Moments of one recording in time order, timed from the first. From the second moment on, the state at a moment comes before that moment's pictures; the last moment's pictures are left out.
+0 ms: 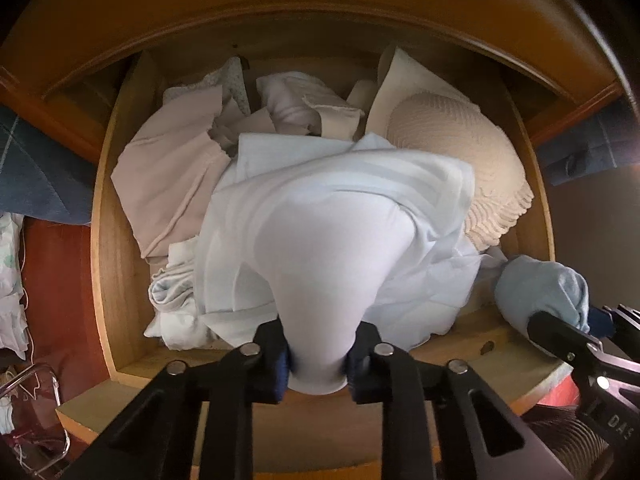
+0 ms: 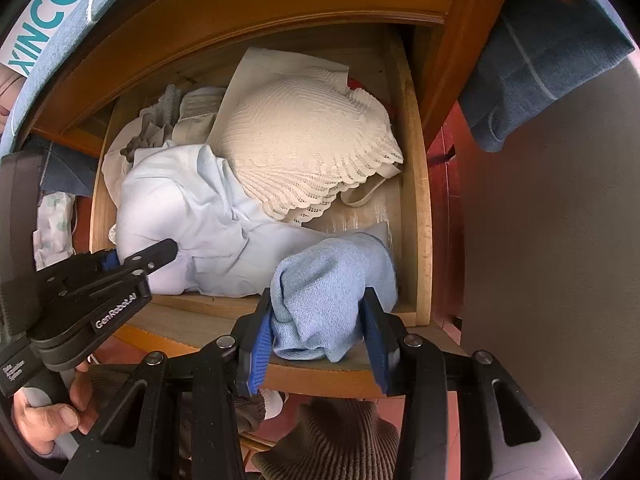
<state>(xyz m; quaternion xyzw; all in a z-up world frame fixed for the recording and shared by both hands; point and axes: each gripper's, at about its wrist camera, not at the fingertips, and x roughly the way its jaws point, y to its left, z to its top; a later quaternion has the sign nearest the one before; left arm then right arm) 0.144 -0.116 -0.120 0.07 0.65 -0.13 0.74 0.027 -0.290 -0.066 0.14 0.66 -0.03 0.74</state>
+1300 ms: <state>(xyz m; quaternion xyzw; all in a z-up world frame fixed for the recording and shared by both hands) 0.112 -0.077 0.017 0.05 0.57 -0.15 0.81 0.026 -0.285 -0.062 0.12 0.65 -0.03 0.75</state>
